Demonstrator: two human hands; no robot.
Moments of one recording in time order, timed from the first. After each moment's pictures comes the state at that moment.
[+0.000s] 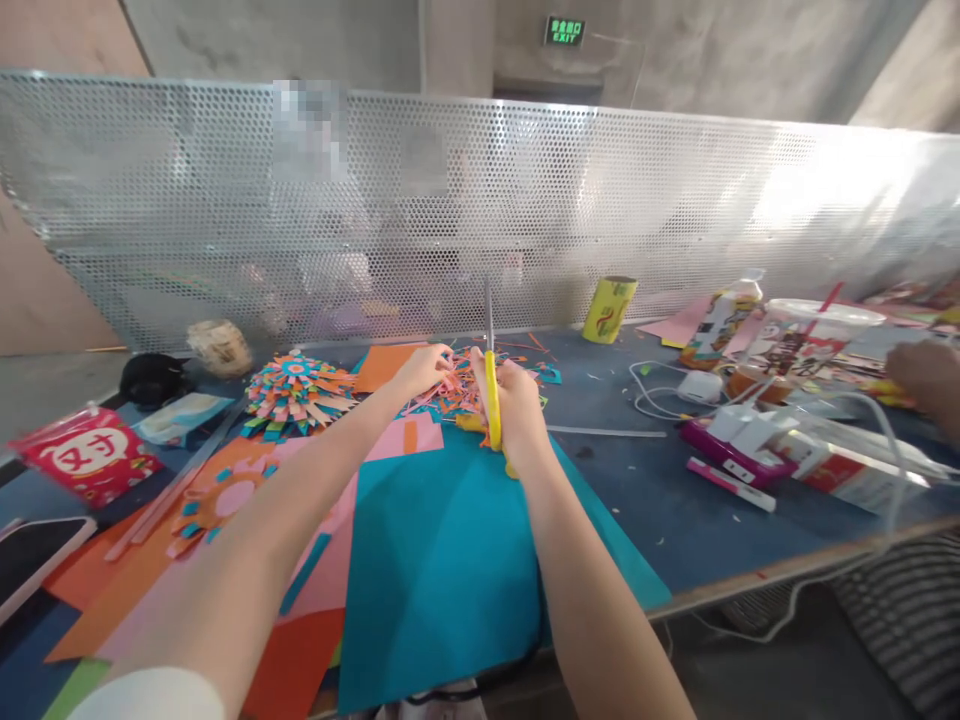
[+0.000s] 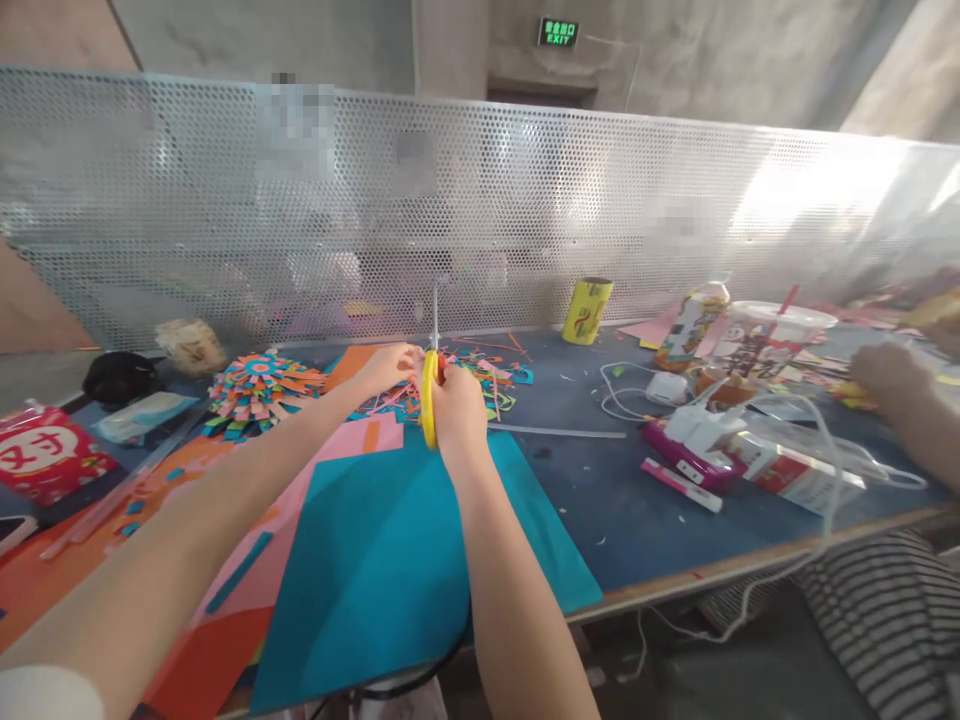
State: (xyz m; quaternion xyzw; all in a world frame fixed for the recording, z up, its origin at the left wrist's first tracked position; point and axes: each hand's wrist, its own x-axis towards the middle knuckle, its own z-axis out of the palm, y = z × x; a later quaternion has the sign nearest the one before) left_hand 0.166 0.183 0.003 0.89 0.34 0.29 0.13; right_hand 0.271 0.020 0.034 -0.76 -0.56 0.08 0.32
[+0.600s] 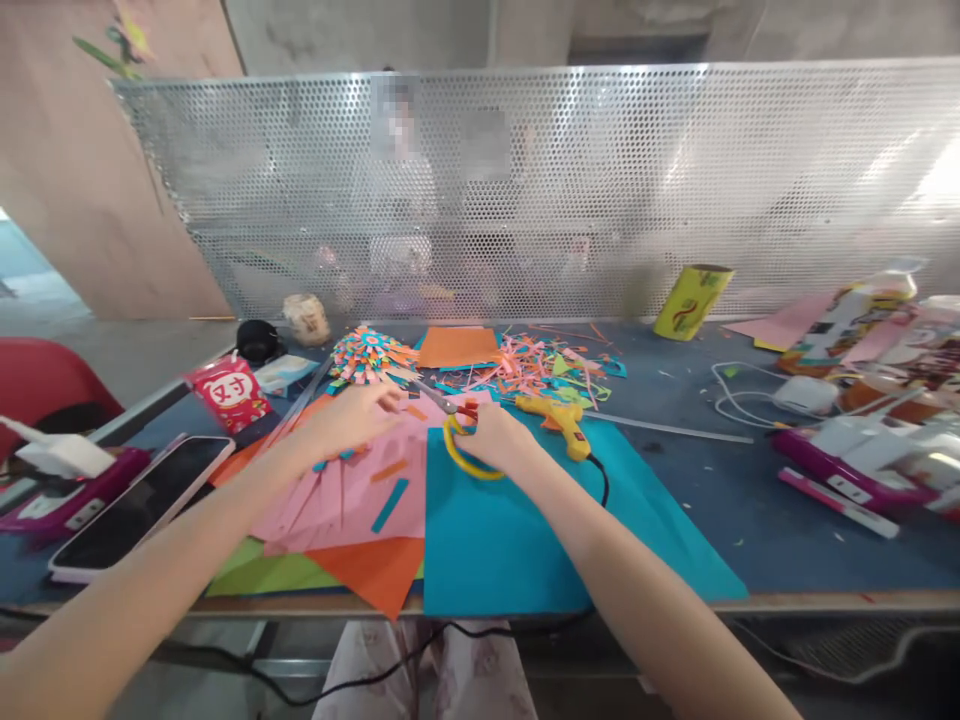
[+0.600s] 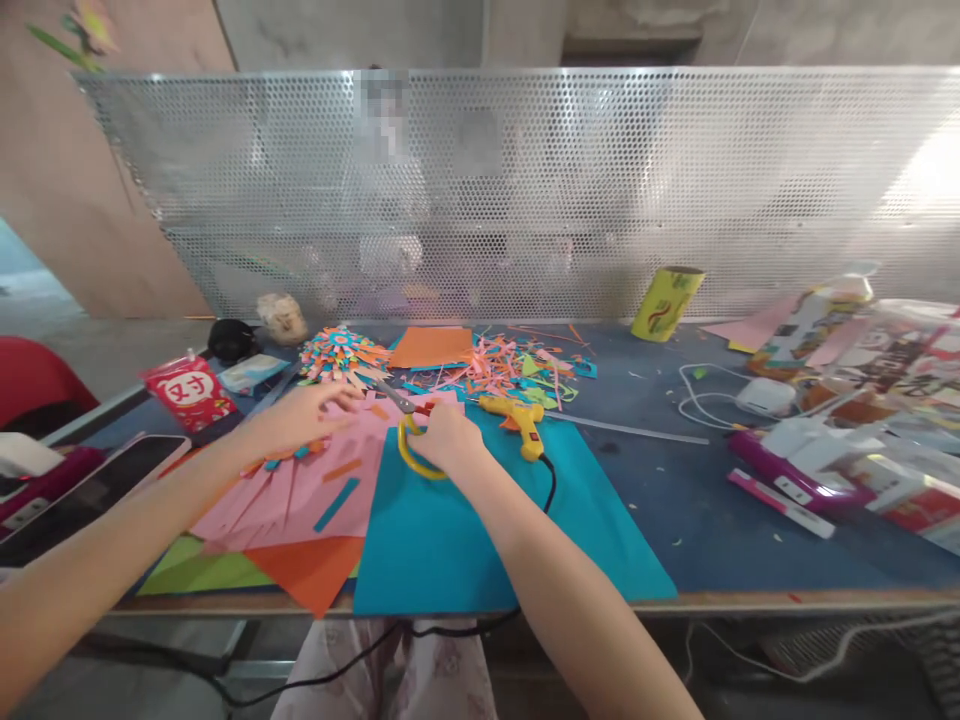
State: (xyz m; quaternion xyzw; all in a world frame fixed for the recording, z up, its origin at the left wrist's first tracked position) left_hand -0.021 0.049 0.013 0.85 0.48 0.20 0.14; right_hand 0.191 0.013 -0.005 -0.70 -0.69 0.12 0.12
